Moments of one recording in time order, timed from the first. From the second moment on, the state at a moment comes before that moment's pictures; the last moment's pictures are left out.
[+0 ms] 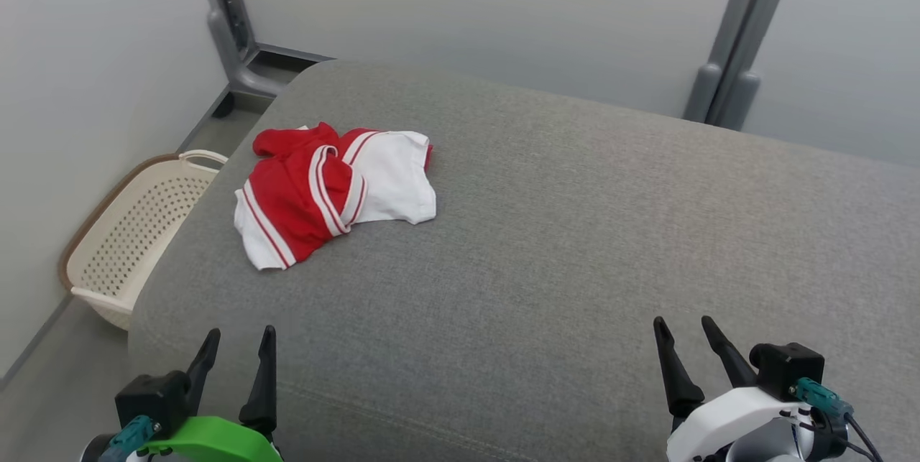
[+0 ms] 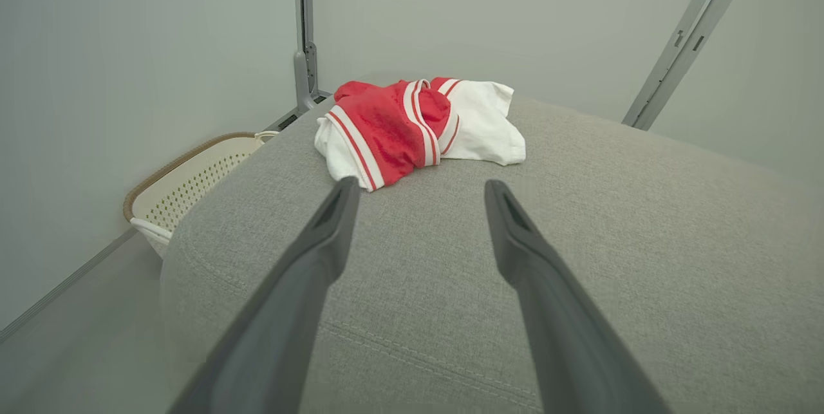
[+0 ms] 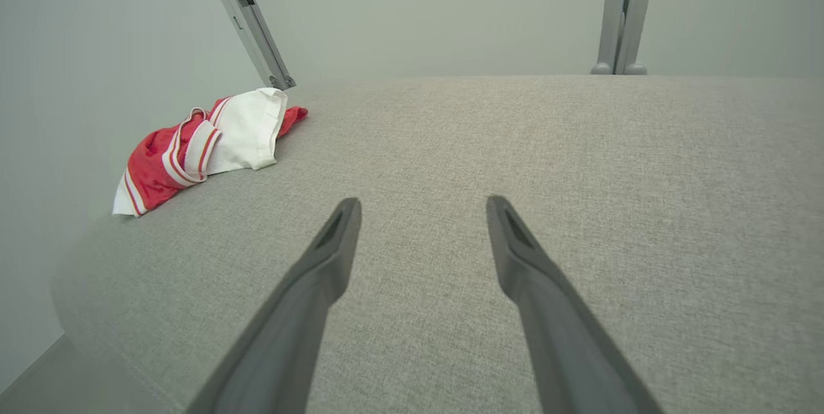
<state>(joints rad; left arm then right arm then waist) 0.00 0.38 -0.38 0.13 -0.61 0.14 -0.16 0.01 -0.05 0.09 0.26 0.30 0.13 -0.14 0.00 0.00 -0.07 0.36</state>
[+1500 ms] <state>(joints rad) -0.56 0.25 -0.49 0.55 -0.64 0.03 0.07 -0.05 -0.05 0.10 -0.03 0.12 0.13 0.03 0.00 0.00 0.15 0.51</state>
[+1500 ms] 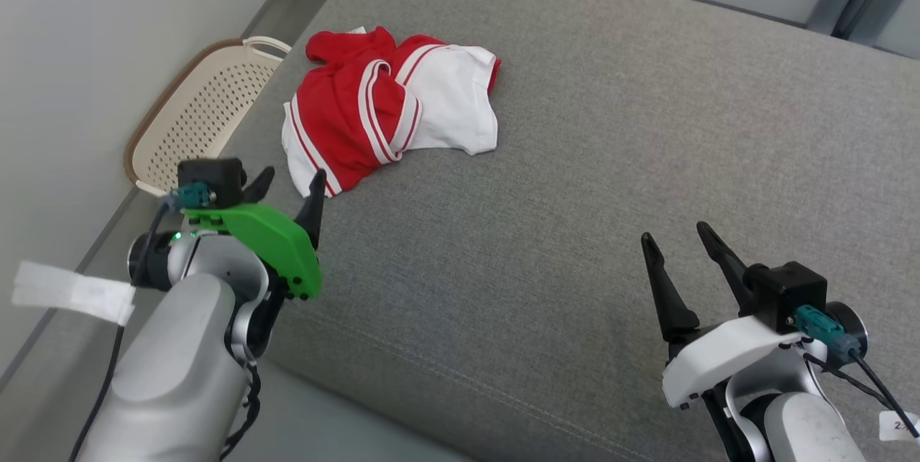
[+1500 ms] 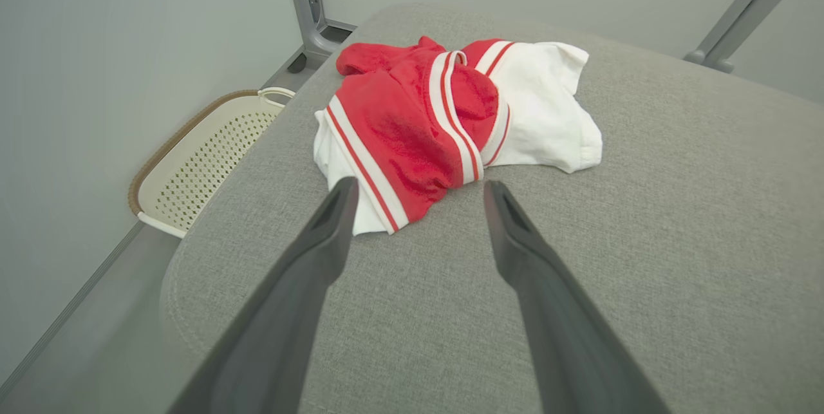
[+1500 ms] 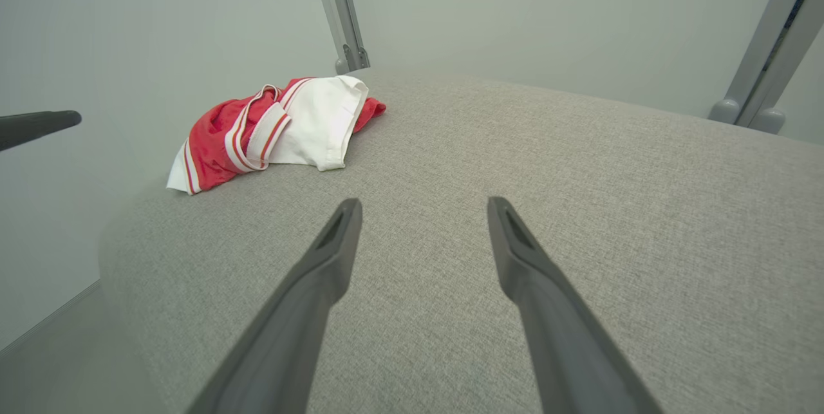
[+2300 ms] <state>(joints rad) -0.92 0.21 -0.46 1.06 -0.67 0.04 0.16 -0.07 -0.08 0.10 -0.23 0.07 0.13 0.14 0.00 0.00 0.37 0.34</state>
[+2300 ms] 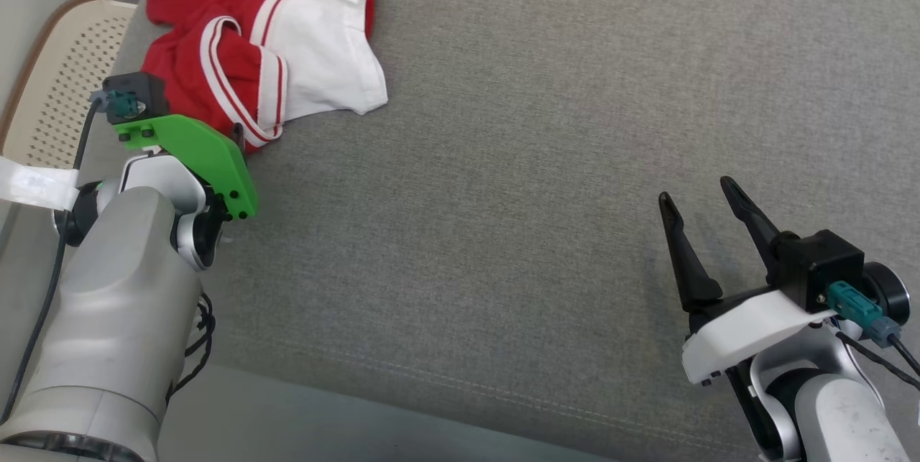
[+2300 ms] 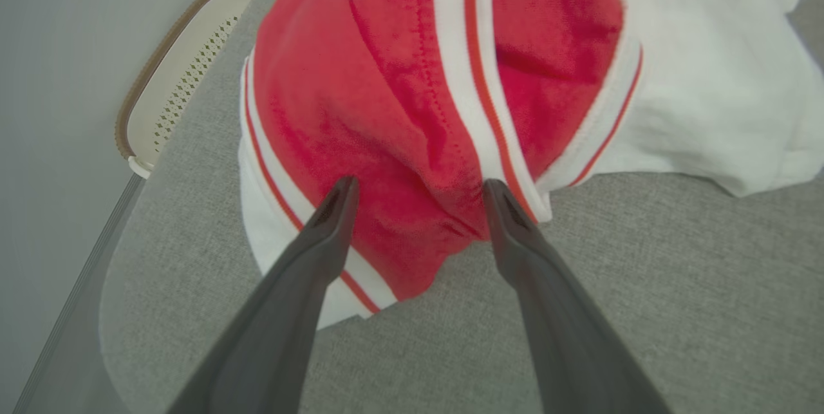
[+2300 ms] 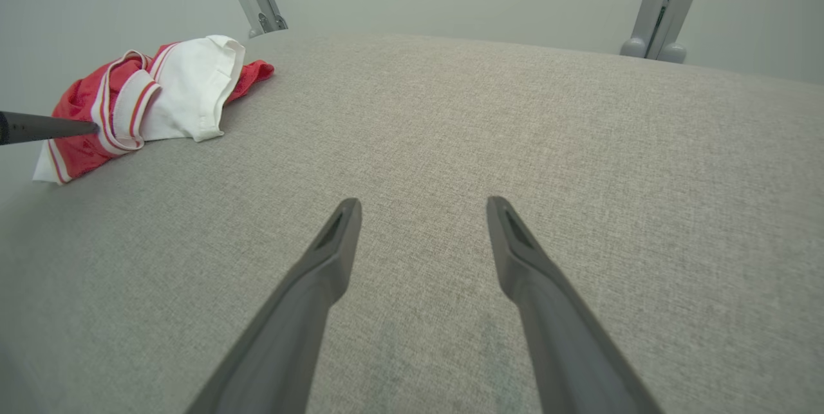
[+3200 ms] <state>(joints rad) -0.99 0.22 -0.50 1.19 -0.65 0.03 0.03 -0.07 -0.07 0.14 -0.16 0.11 0.13 0.09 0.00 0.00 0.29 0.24</state>
